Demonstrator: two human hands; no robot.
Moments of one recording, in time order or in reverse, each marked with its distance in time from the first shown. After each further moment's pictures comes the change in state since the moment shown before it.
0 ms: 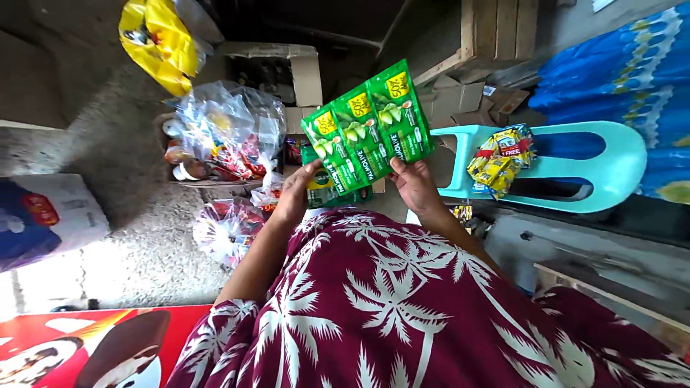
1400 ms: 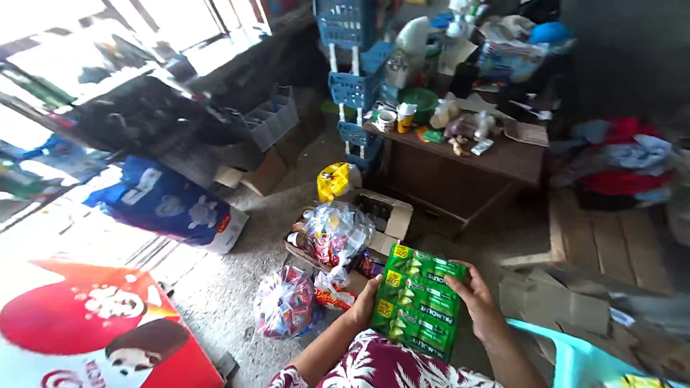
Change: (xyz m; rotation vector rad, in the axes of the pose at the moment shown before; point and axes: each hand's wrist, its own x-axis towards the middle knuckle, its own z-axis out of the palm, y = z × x) left_hand -0.065 0.004 0.095 -0.326 0.111 0.108; right_hand 0.005 -0.081 -0.006 -0.330 -0.301 -0.062
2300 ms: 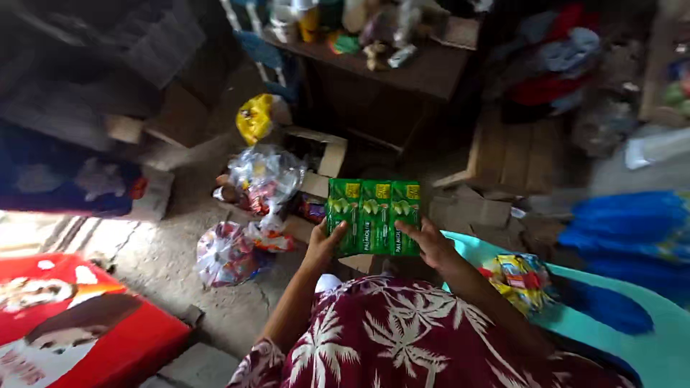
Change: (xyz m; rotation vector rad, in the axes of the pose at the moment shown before) left_hand 0.112 -0.091 0.174 0.330 0.320 0.180; right_hand 0.022 0.012 -0.233 0.116 -0.164 0.336
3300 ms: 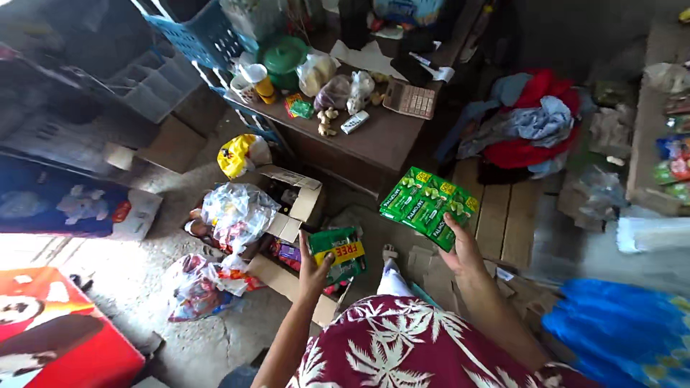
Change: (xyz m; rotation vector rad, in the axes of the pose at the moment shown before) left_hand 0.164 -0.022 0.180 0.141 0.319 0.052; right_hand 0.176 -0.122 -0.261 0.441 0.330 -0.151
